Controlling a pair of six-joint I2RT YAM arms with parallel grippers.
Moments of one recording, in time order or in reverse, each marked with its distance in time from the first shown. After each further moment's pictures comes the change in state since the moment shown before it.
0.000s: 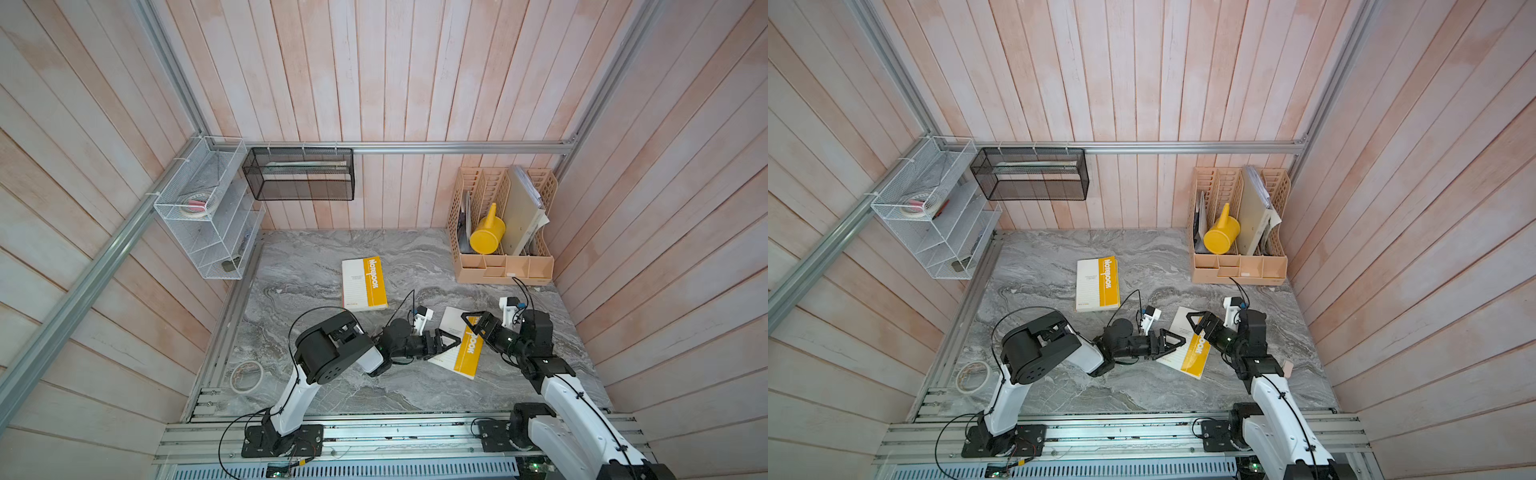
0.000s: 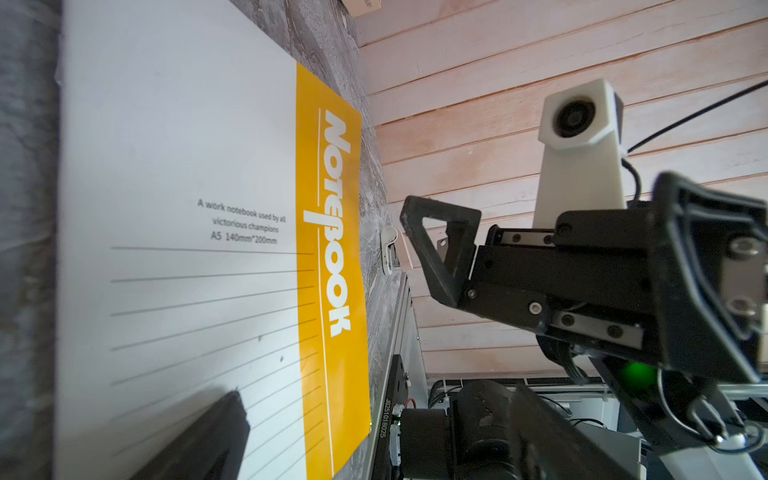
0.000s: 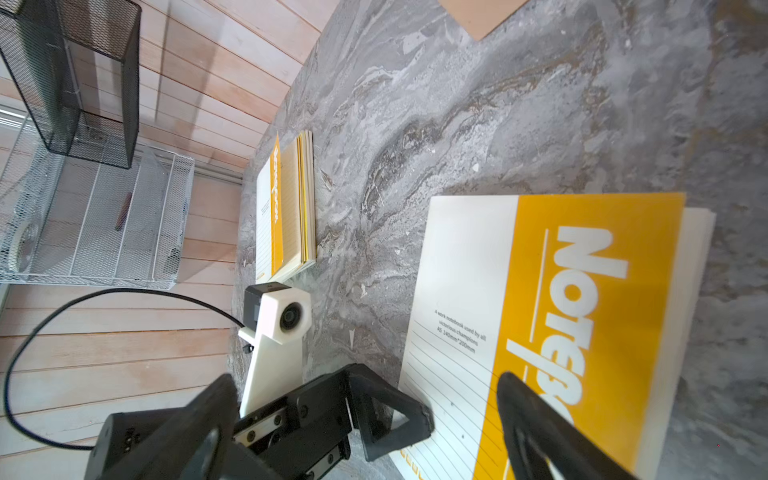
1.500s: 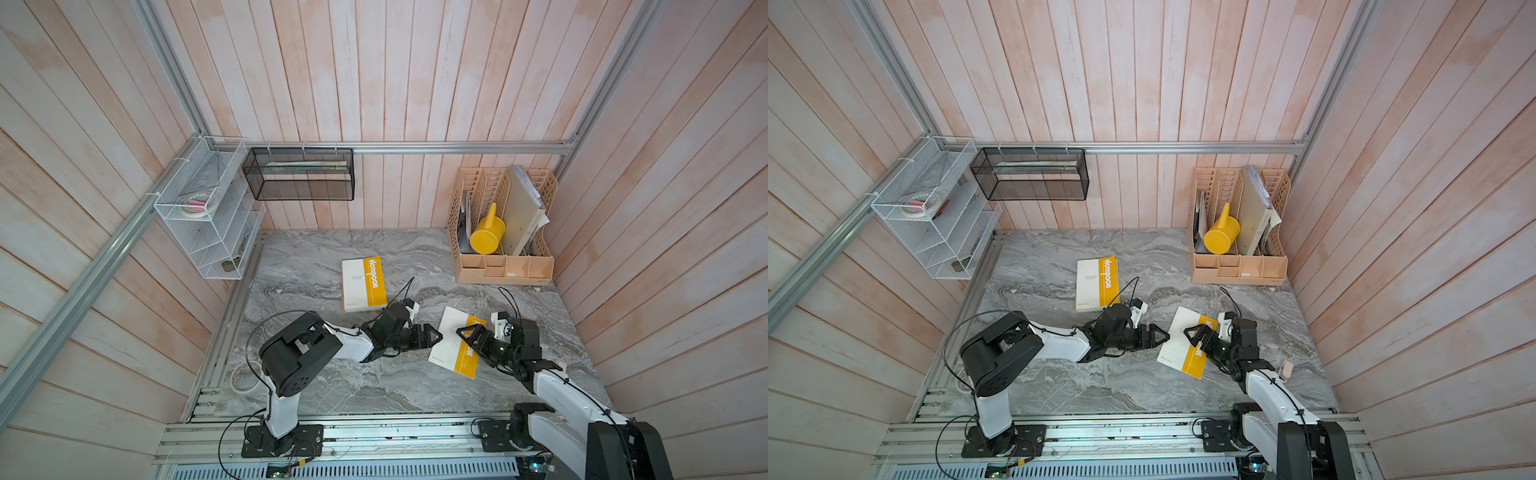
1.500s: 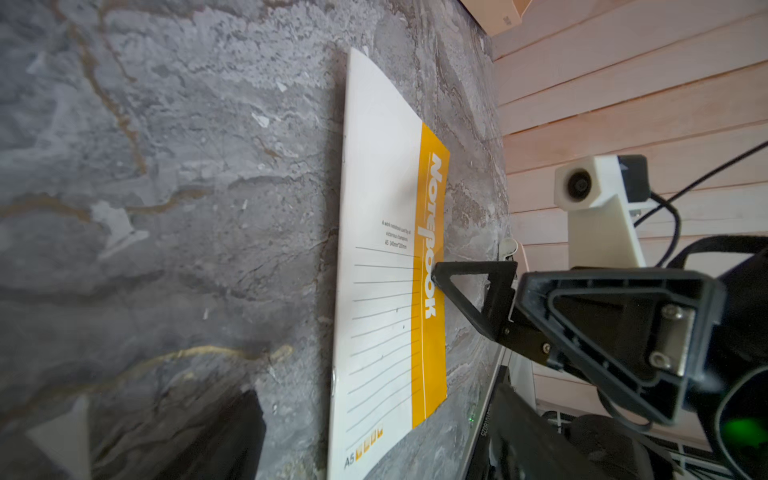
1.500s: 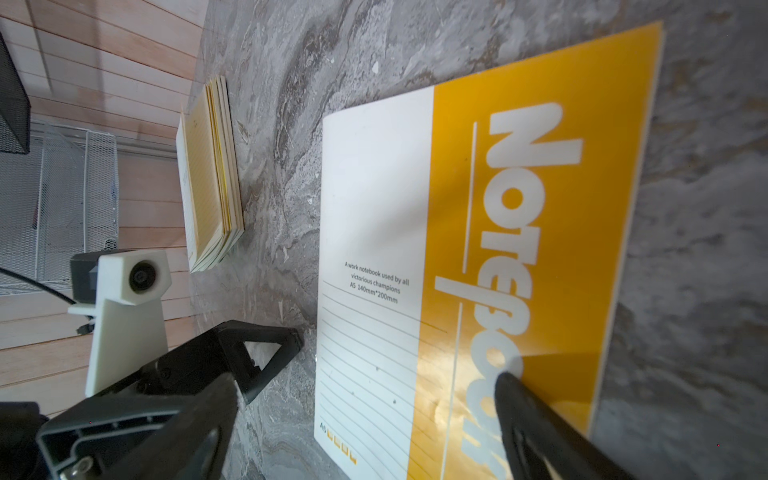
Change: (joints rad) left arm 0.074 -0.235 0.034 -0.672 -0.112 0.282; right arm 0.008 0.165 -0.101 0.090 0.011 -0.020
